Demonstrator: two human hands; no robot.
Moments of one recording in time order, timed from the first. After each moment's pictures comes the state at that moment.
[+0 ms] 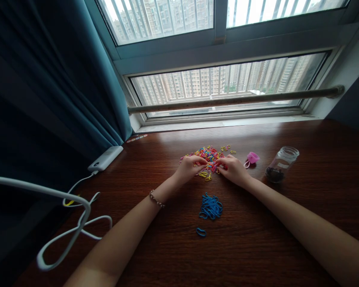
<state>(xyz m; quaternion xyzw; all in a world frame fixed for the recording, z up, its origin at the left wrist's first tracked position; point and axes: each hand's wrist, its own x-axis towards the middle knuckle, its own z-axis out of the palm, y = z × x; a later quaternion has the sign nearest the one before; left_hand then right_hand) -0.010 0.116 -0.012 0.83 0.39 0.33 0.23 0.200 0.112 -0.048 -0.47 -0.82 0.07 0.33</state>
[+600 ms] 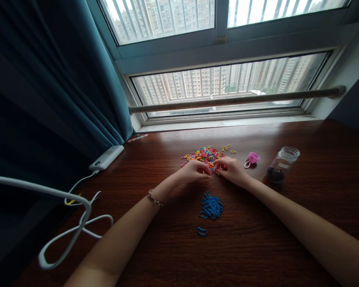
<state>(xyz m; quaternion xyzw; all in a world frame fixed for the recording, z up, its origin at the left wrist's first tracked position) -0.008 0.111 -0.003 0.84 0.35 0.17 0.39 0.196 0.113 -0.047 -0.41 -0.82 0.16 0.37</state>
